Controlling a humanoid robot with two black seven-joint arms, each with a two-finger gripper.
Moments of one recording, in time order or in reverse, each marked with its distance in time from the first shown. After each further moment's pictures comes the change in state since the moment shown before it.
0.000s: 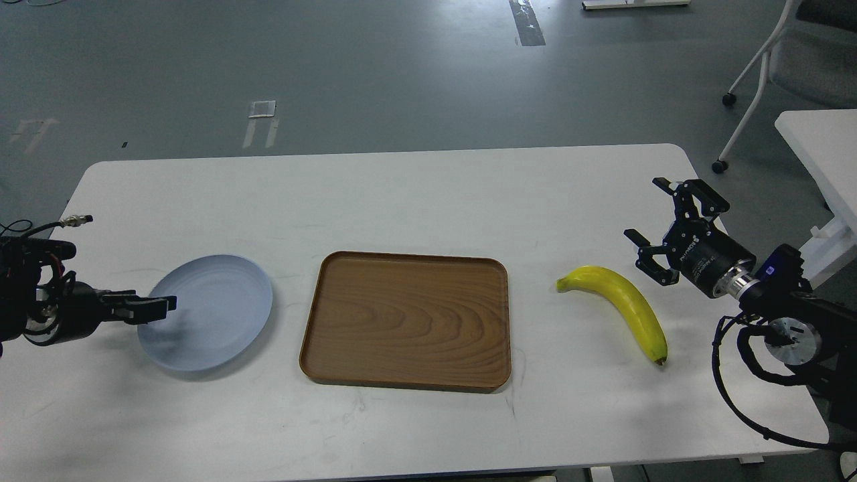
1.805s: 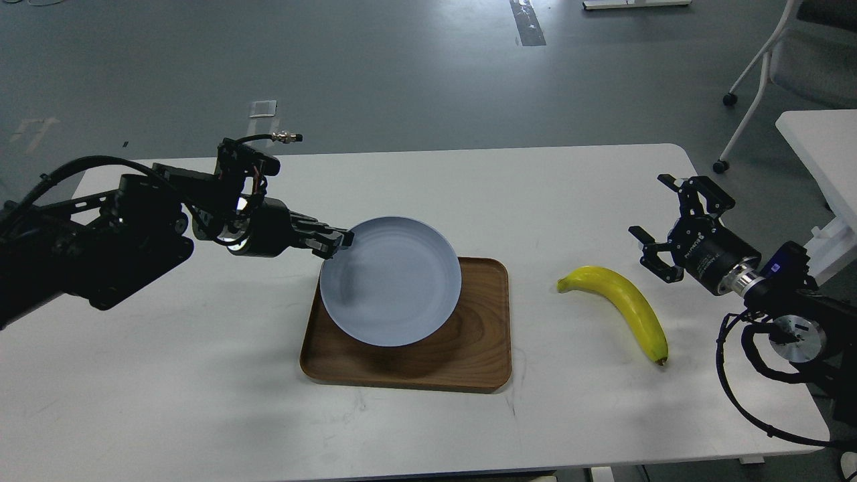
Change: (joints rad) left arm -0.361 -0.415 0.096 -0.066 0.042 -0.170 0.000; right arm 0.005 -0.010 0.002 -0.004 0.000 0.000 0.000
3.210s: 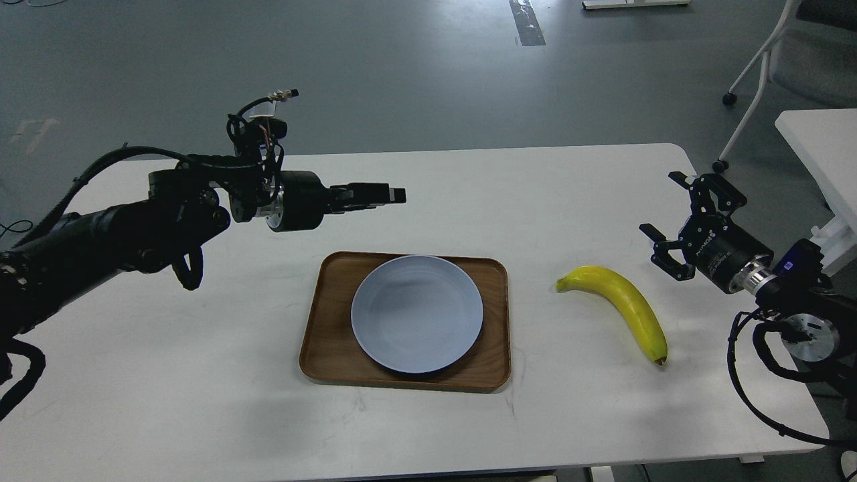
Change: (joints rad) left arm -0.041 -0.040 0.017 0.104 -0.806 -0.011 0.000; right arm 0.001 -0.028 0.000 0.002 -0.001 0.000 0.000
